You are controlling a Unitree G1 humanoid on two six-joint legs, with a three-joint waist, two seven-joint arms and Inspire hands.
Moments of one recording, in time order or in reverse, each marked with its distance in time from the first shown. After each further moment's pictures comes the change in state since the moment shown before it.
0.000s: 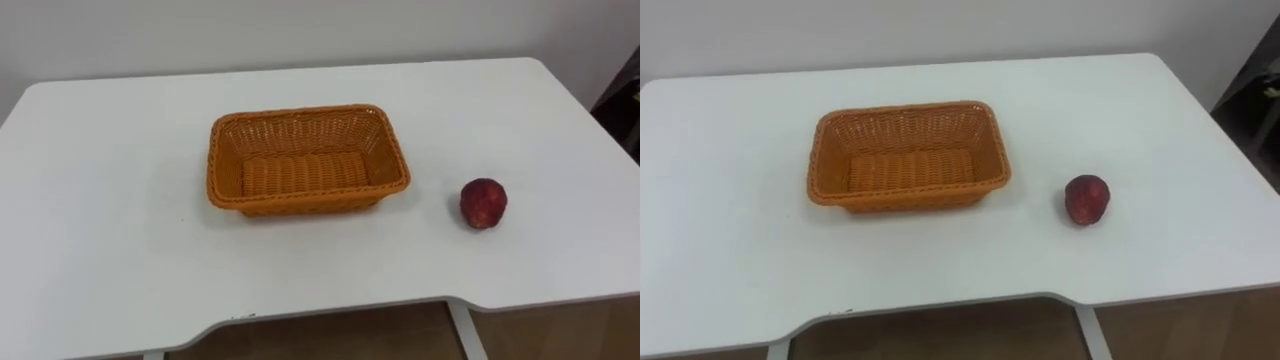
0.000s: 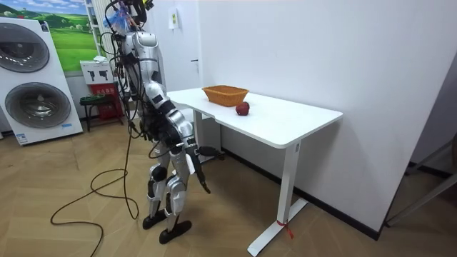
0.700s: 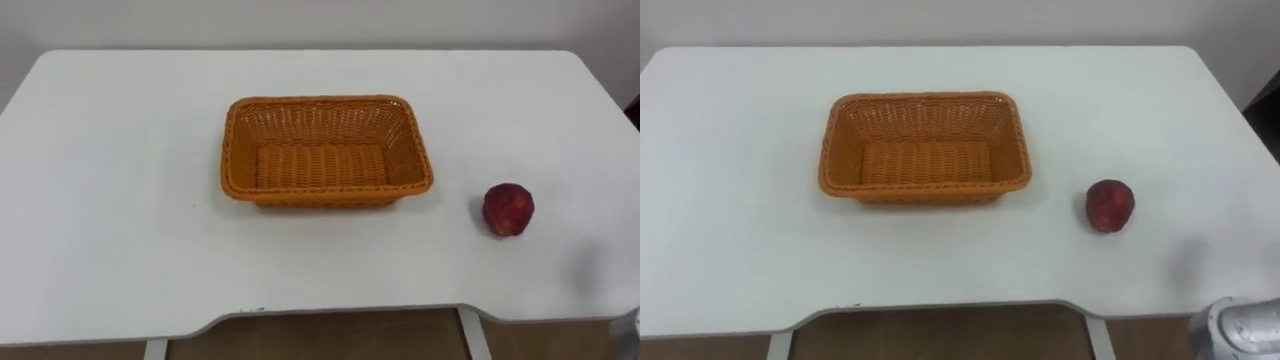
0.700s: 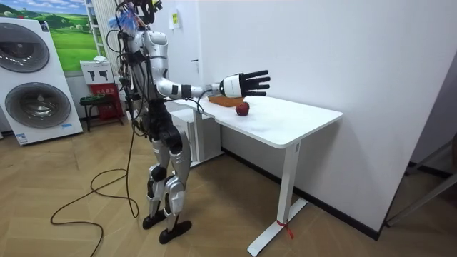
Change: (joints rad) left arm -0.017 0.023 -0.096 -0.022 0.089 -0.010 0.046; right arm -0.042 -0.029 0.193 -0.723 -1.143 -0.089 -0.439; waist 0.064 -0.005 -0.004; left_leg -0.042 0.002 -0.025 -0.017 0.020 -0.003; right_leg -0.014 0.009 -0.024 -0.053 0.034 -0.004
